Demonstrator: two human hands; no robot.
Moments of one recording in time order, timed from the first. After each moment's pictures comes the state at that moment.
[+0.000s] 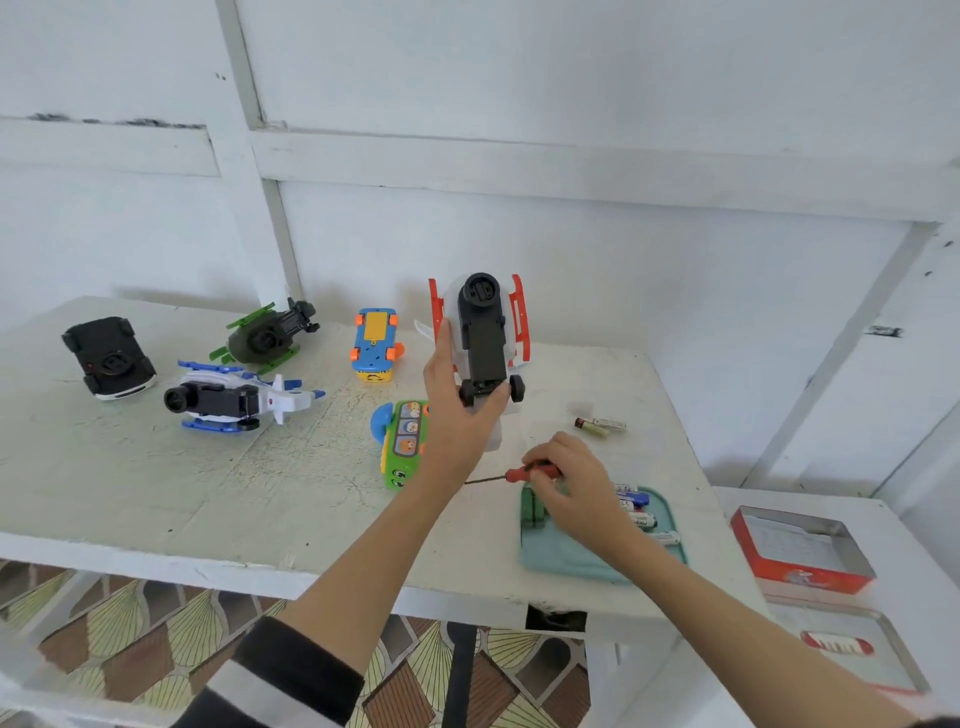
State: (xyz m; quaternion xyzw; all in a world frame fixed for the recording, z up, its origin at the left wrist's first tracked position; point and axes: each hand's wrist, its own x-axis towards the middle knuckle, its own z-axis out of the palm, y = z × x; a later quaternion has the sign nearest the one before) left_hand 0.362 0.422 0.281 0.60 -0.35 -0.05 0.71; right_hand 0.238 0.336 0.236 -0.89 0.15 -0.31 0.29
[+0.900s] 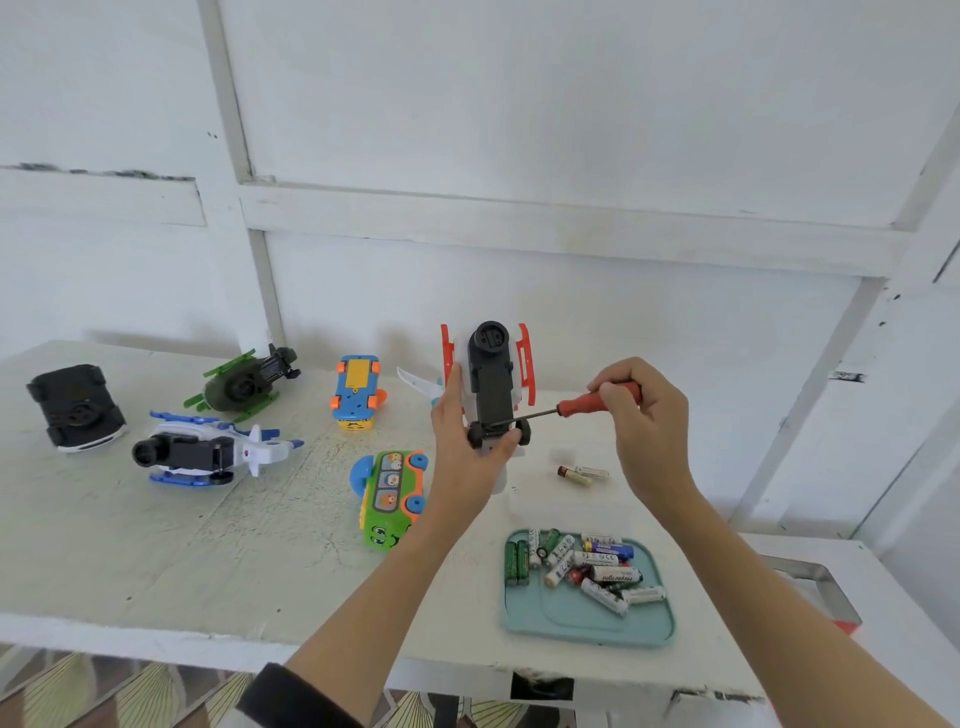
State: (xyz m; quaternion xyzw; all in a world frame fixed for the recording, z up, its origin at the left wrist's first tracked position) left_hand 0.361 0.397 0.280 0.62 -0.36 -0.08 0.69; right_hand 0.226 0.318 0.361 -0.73 0.15 -0.52 0.41
